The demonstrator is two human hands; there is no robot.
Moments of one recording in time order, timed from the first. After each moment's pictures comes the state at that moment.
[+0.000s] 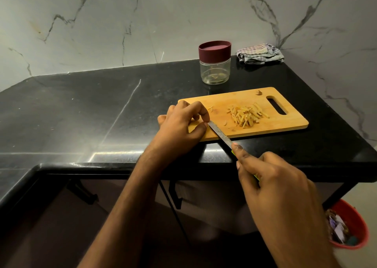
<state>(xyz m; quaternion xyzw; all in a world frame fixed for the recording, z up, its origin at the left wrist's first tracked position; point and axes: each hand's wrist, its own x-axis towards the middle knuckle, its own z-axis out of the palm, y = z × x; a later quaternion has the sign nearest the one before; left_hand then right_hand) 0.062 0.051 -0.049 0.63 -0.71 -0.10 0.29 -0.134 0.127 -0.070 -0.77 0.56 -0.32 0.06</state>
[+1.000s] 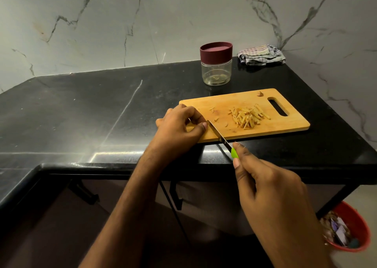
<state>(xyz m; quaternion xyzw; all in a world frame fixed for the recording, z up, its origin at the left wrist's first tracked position) 0.067 0.049 -0.051 0.65 -0.68 -0.12 0.32 -0.129 0.127 -0.070 -0.77 0.51 -0.37 0.09</state>
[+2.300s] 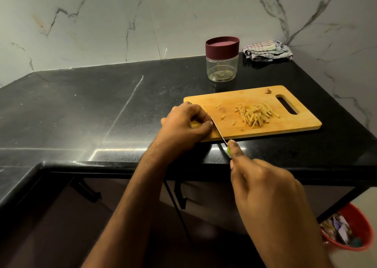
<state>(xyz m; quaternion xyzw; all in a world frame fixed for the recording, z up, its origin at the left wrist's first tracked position) 0.072 0.040 -0.055 0.63 -0.67 -0.18 0.35 -0.106 0.127 -0.068 -0.77 0.55 -0.31 0.08</state>
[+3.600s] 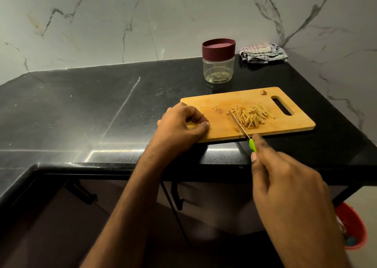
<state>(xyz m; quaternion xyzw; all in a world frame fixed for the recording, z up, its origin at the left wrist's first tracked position) 0.073 0.045 -0.053 0.65 -0.65 -0.18 0.35 -0.127 0.124 -0.064 -0.74 0.59 -0.33 0.04</state>
